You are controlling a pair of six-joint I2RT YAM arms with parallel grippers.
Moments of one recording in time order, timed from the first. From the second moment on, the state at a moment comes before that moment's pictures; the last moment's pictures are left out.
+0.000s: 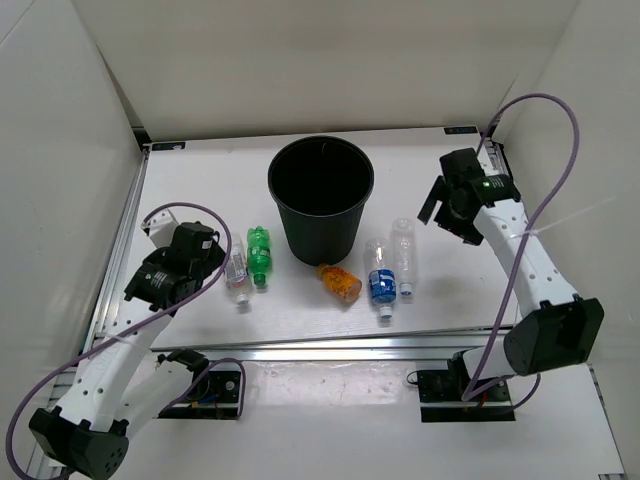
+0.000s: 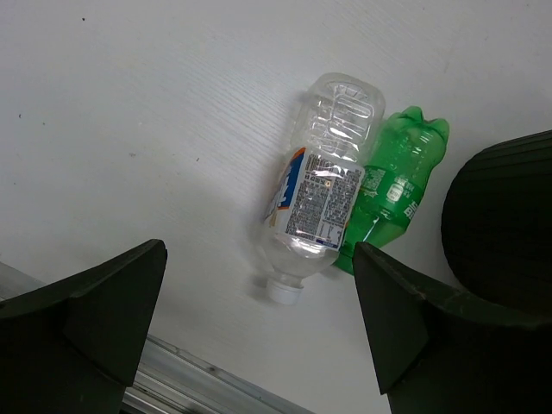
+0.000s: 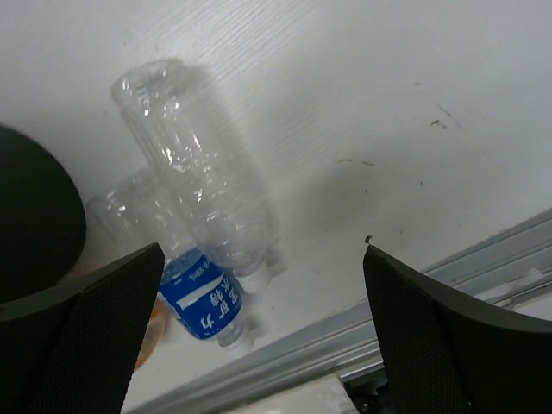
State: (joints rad) left arm -0.38 0.85 0.91 -0.93 -0.58 -0.85; right arm 0.25 1.40 1.39 -1.10 0.32 0.68
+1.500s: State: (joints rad) left arm -0.33 0.84 0.84 -0.89 -0.61 -0.74; right arm 0.20 1.96 1.40 -1.00 -0.20 0.44
